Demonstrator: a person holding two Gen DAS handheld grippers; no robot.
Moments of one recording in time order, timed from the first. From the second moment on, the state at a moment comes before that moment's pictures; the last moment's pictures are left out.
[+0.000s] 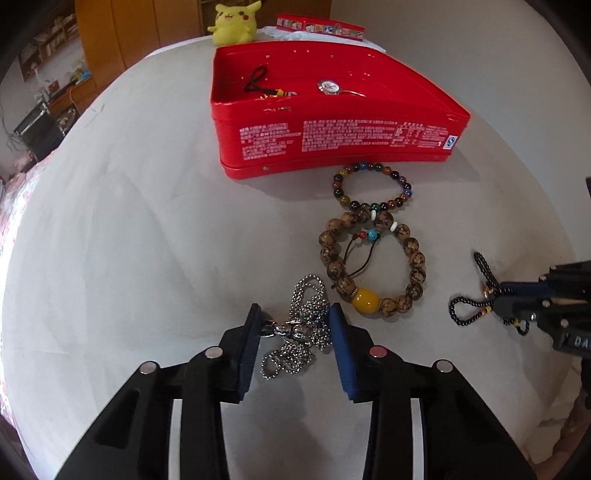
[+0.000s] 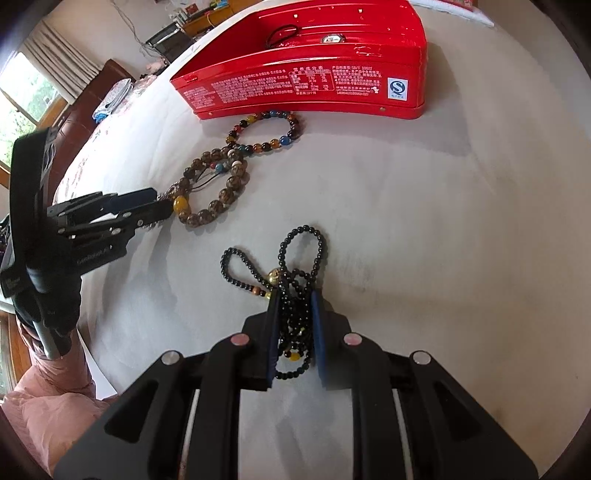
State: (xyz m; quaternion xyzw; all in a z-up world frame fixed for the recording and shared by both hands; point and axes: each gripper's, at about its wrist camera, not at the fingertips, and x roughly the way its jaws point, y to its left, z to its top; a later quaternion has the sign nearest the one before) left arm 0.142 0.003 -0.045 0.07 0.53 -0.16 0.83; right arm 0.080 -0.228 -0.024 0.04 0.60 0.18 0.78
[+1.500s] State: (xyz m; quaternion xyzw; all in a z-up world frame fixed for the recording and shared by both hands) left arm 0.117 0.062 -0.035 -0.01 0.53 -0.13 0.84; right arm 0.087 -0.205 -0.024 0.01 0.61 0.18 0.77
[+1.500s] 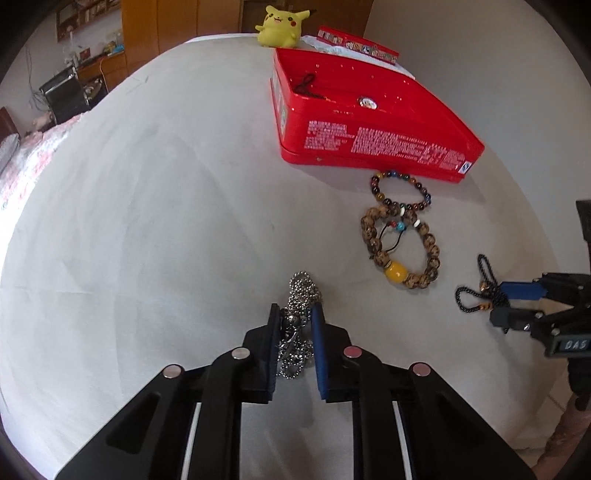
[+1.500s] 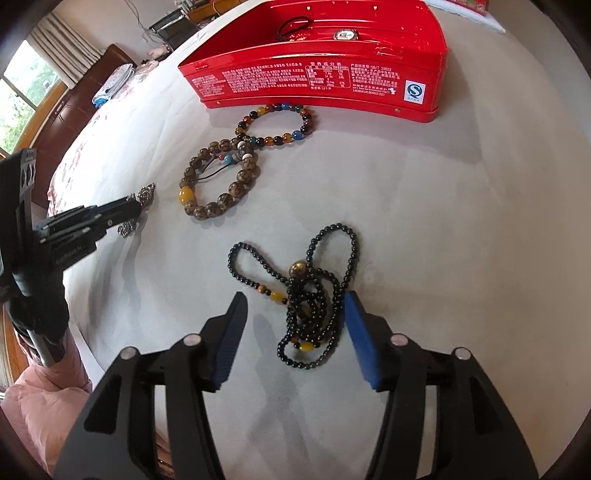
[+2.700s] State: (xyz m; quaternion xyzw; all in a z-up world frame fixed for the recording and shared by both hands) left arm 0.104 0.053 -0.035 0.03 0.55 -0.12 0.82; right arm 0.091 -0.205 -0.019 0.01 0.59 0.18 0.79
